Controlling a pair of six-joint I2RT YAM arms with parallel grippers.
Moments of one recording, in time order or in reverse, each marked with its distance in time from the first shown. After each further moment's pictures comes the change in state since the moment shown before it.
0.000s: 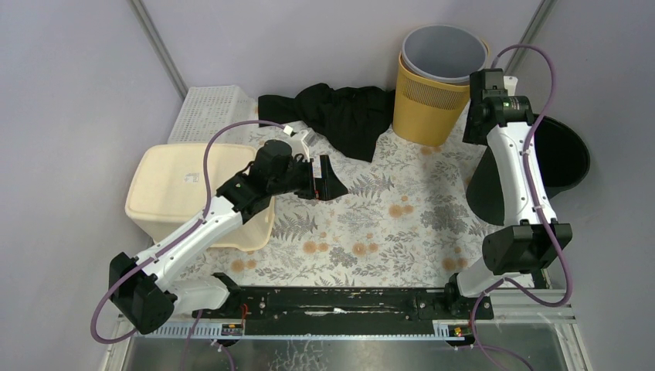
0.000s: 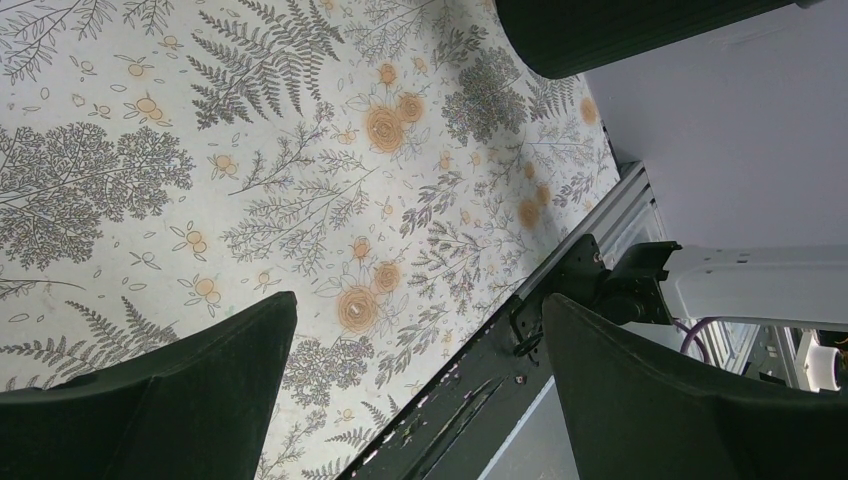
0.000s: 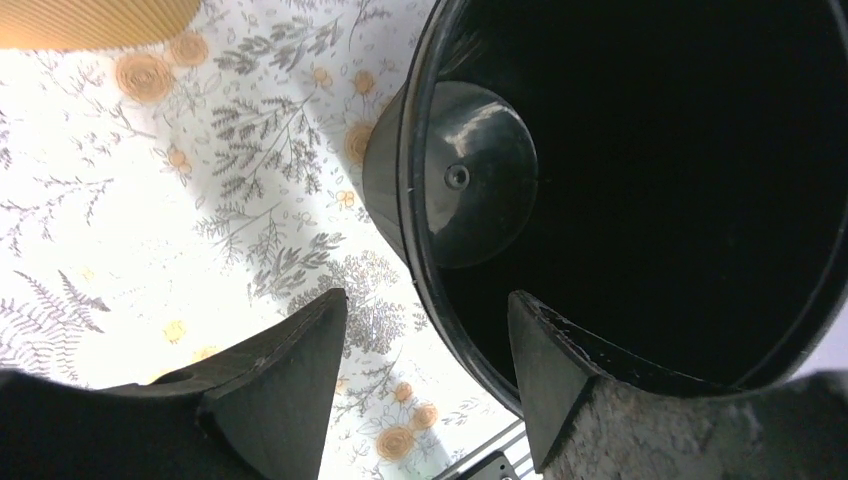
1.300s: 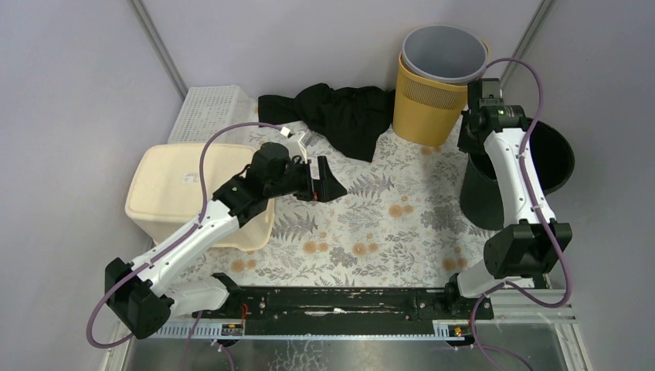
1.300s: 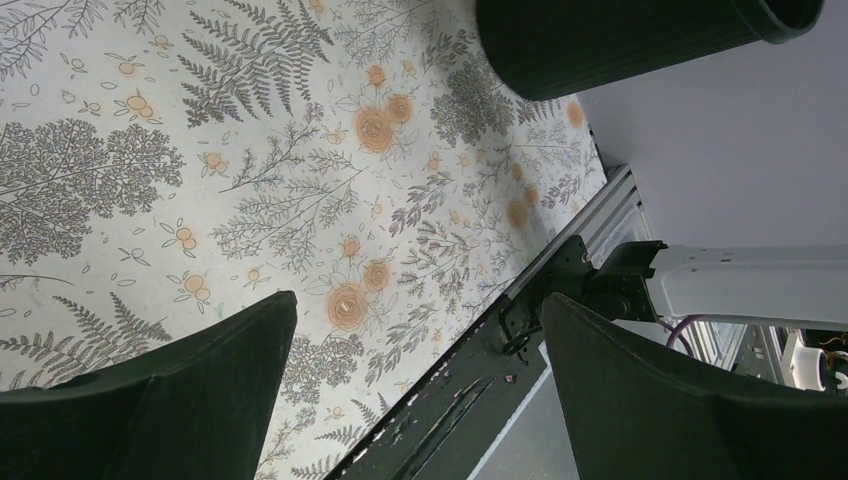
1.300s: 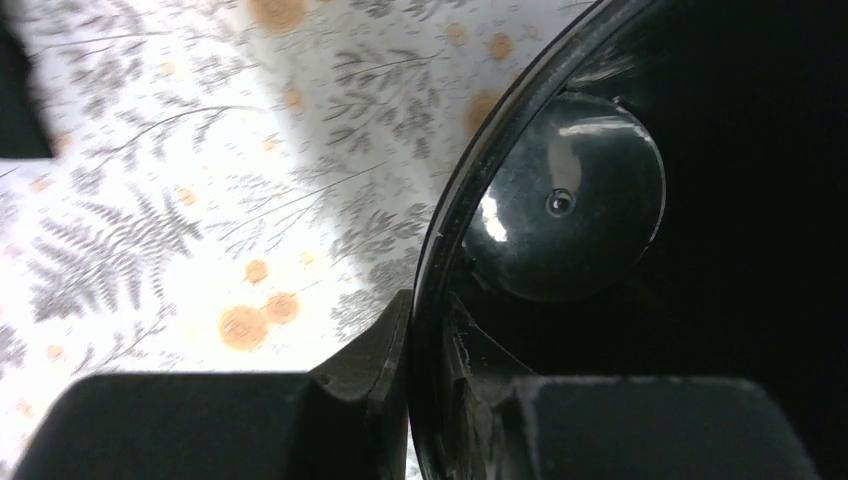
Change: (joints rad) left arm -0.007 -0.033 -0.023 0.012 -0.003 -0.022; right arm -0.010 -0.017 -0.160 0.120 -0.250 -0.034
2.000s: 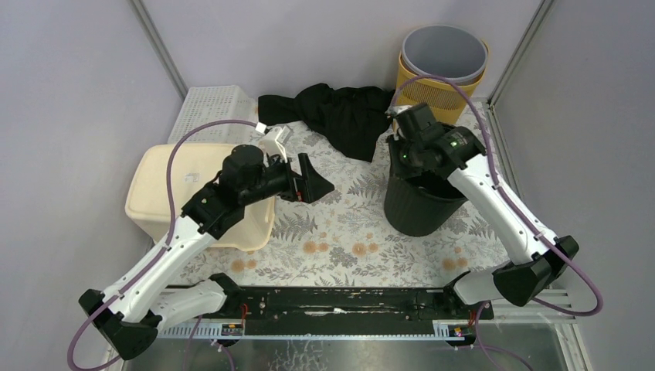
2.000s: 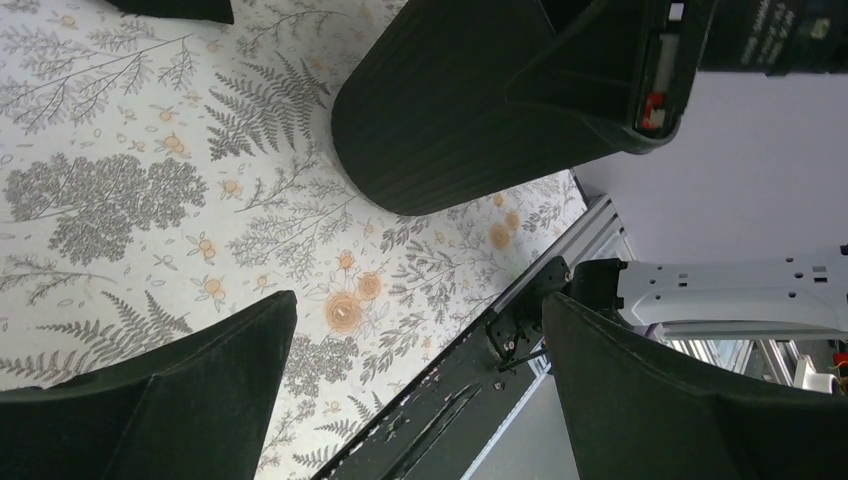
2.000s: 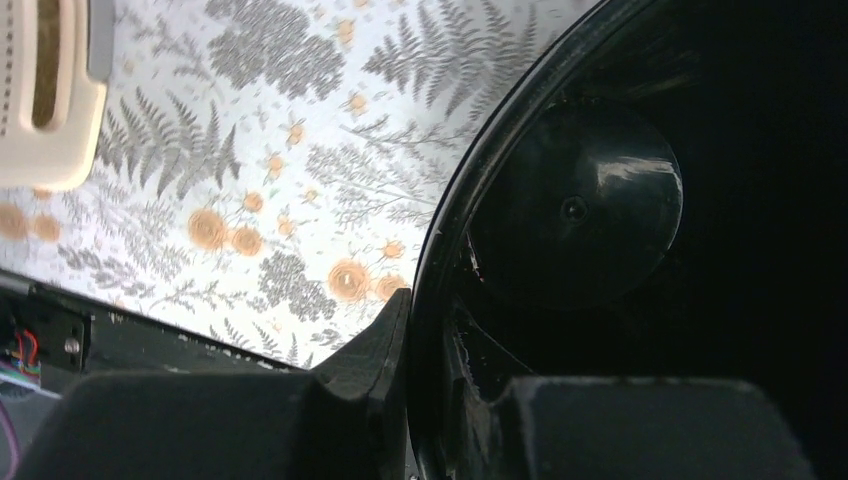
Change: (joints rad) left arm 0.000 -0.163 0.079 -0.128 -0.060 0.023; right arm 0.514 -0.148 -0.052 -0.037 -0.245 0.092
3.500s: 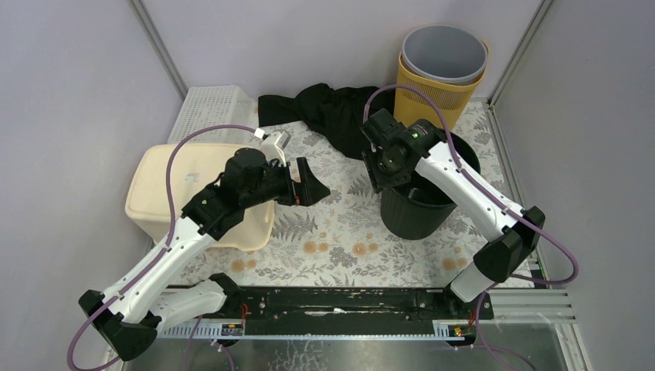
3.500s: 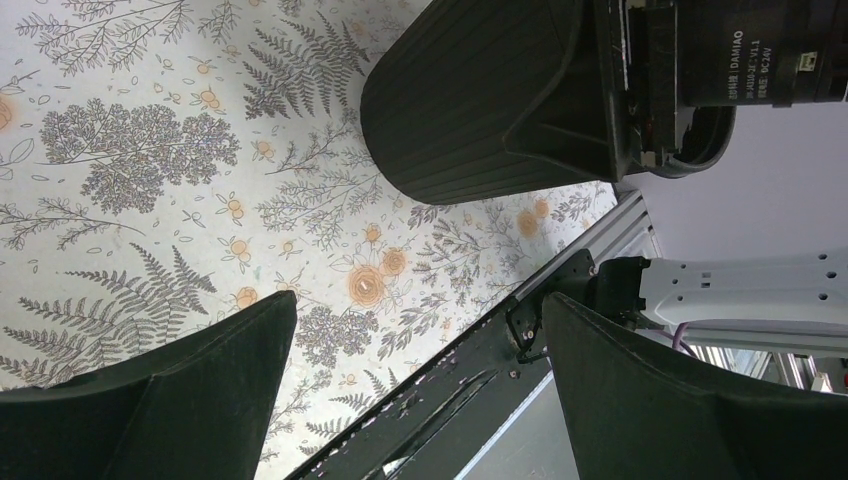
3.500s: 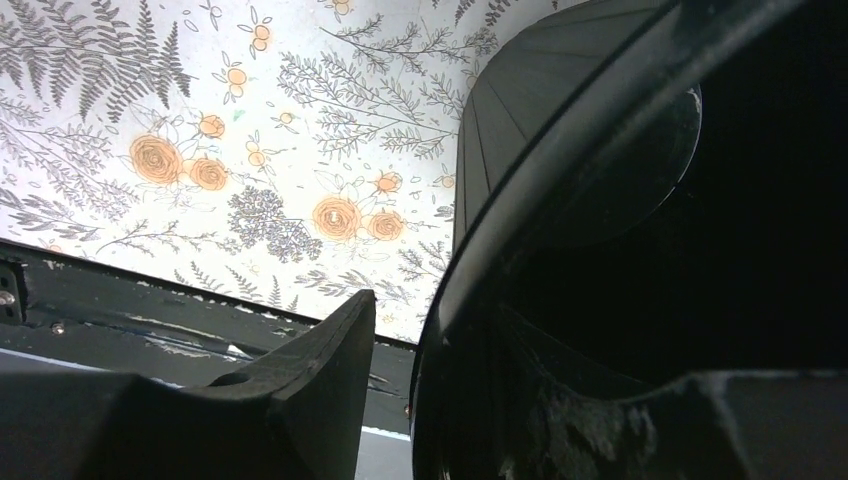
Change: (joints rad) left arm 0.000 -0.016 -0.020 -0.082 -0.054 -0.015; right arm 0.159 0.178 0.101 -0.185 0.070 0.067
